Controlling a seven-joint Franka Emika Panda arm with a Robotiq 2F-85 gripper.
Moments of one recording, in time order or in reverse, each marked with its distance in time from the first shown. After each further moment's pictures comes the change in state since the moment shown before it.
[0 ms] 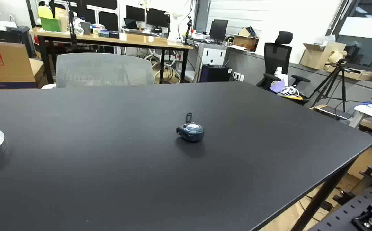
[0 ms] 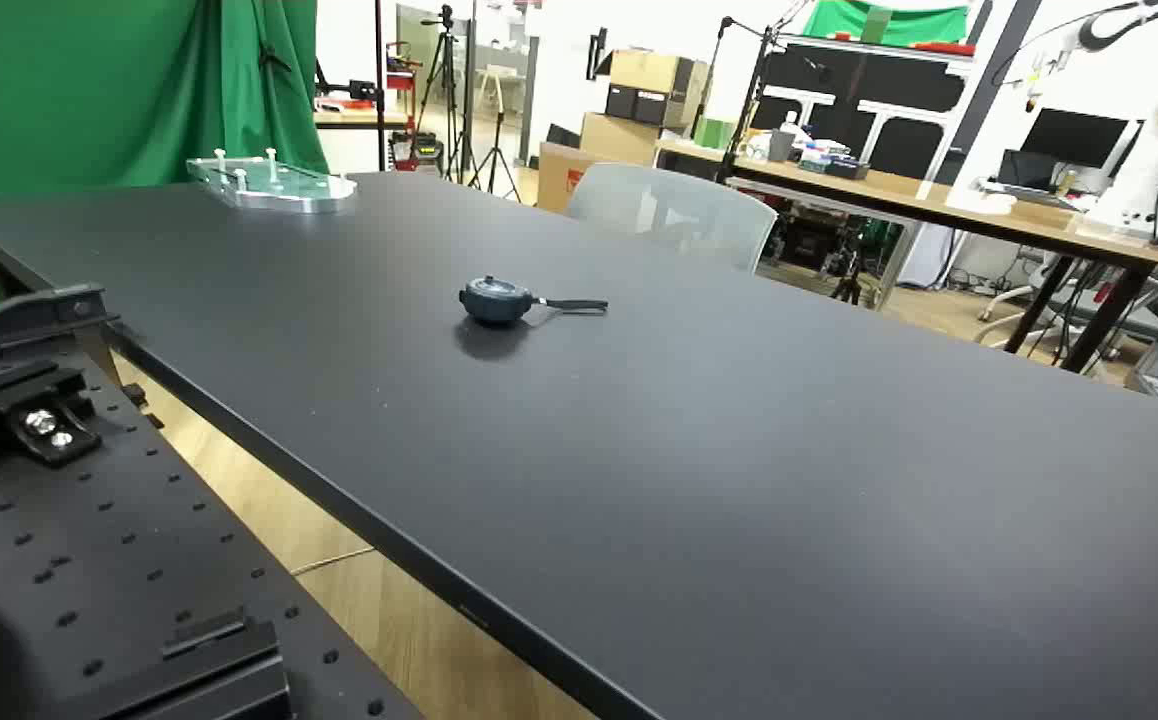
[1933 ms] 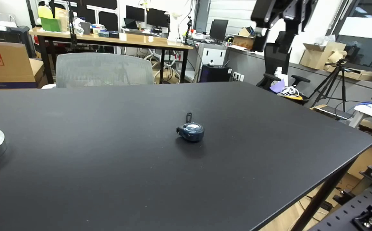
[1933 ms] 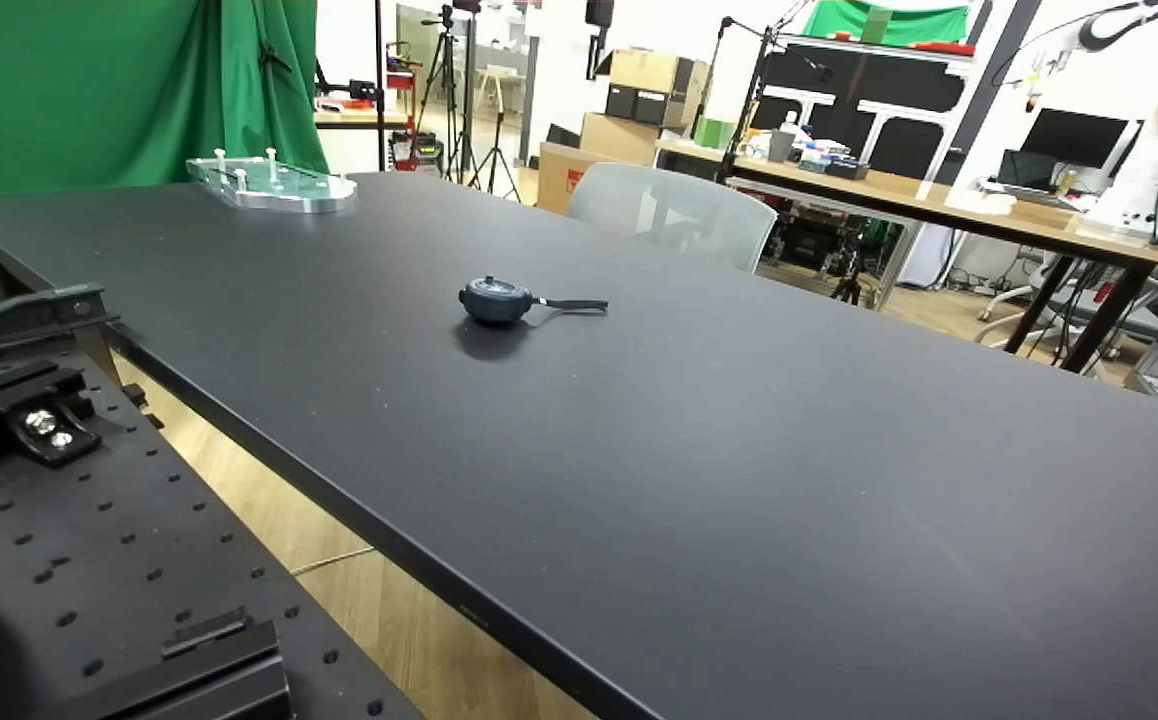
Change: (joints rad) arm 0.262 0.114 0.192 -0.192 0.192 0.597 0.023
